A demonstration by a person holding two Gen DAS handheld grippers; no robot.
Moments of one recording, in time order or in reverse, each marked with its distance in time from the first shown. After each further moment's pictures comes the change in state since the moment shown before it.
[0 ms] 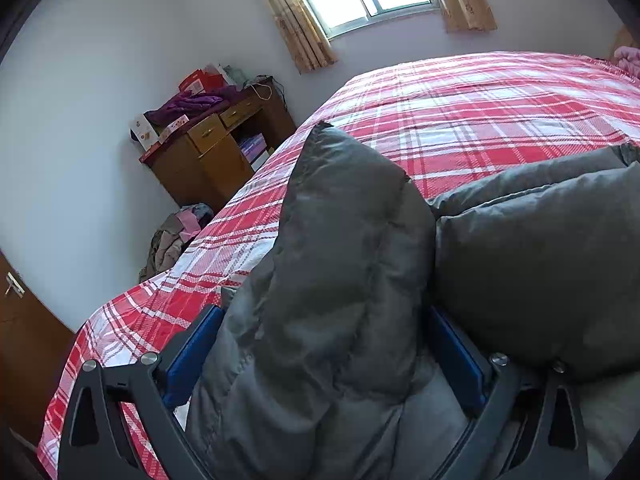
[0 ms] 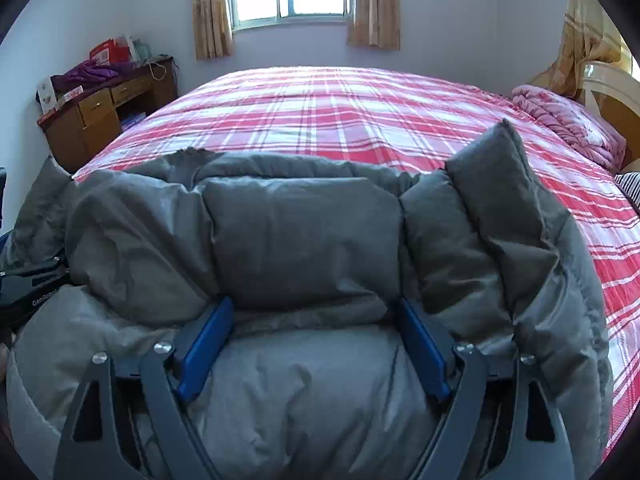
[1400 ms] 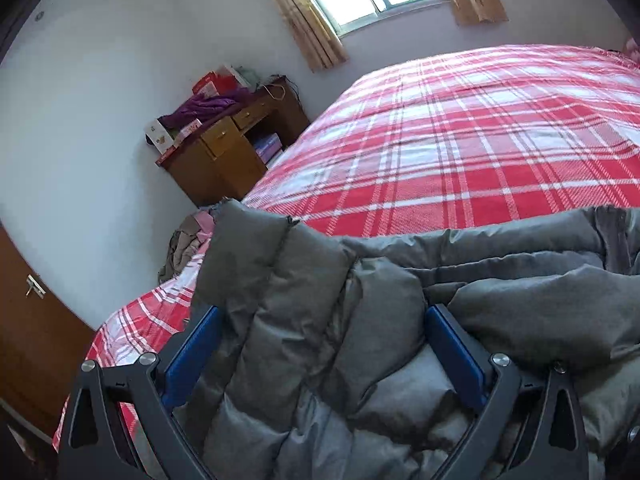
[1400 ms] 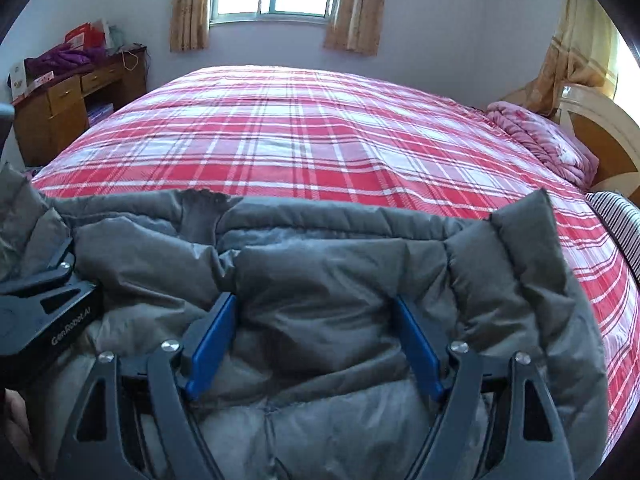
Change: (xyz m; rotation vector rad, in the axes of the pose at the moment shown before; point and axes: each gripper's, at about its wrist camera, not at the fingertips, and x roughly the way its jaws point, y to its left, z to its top) left arm -0.013 -0.054 0.034 0.001 0.035 0.082; right arm 0.023 0.045 0.029 -0.014 0.003 -0.177
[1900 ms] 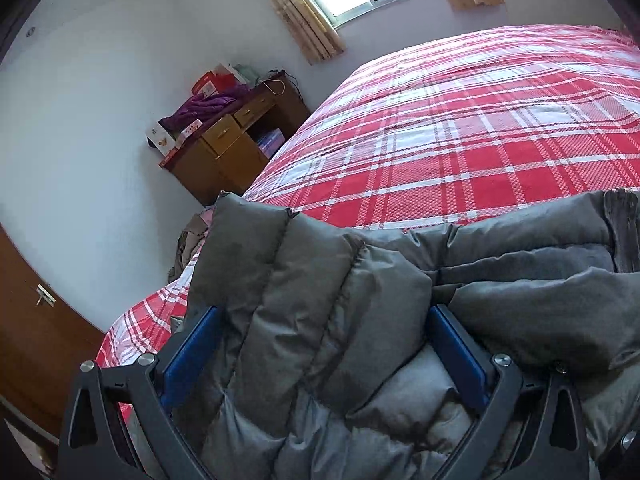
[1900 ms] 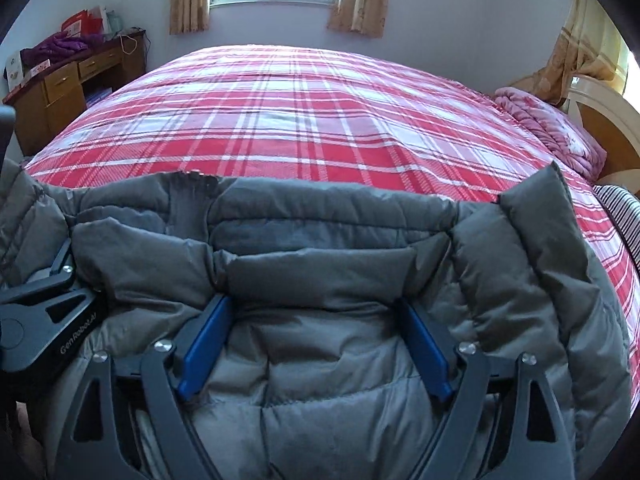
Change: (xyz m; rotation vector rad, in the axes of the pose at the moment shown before) left arm 0.008 -0.017 -0.002 0.049 0.015 0.051; right arm 0.015 0.004 -0.005 -0.009 0.067 0.008
